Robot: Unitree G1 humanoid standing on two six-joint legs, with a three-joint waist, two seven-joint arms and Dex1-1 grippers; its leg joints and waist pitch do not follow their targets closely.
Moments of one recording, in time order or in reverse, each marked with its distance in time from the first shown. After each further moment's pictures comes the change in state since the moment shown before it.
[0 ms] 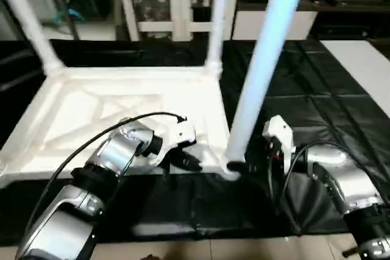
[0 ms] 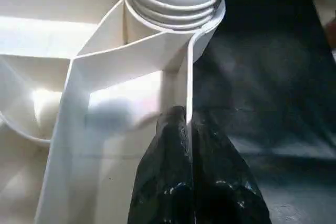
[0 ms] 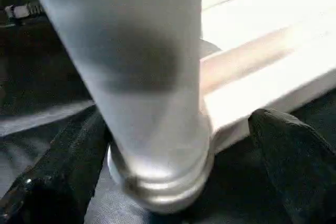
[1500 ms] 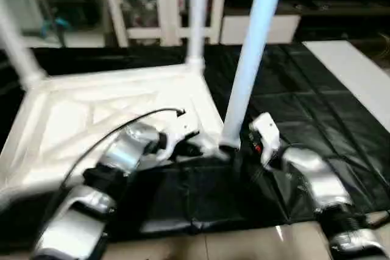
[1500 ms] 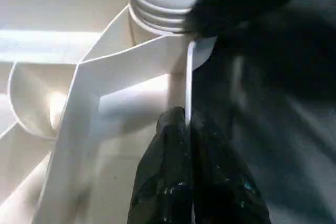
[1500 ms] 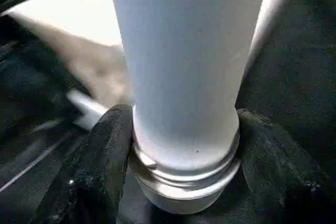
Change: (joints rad) left arm -0.019 -0.136 0.094 0.108 0.031 0.027 0.365; right arm -0.071 0.236 -0.082 0.239 -0.085 -0.090 -0.453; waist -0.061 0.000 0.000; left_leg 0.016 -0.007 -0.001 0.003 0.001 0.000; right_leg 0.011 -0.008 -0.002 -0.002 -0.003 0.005
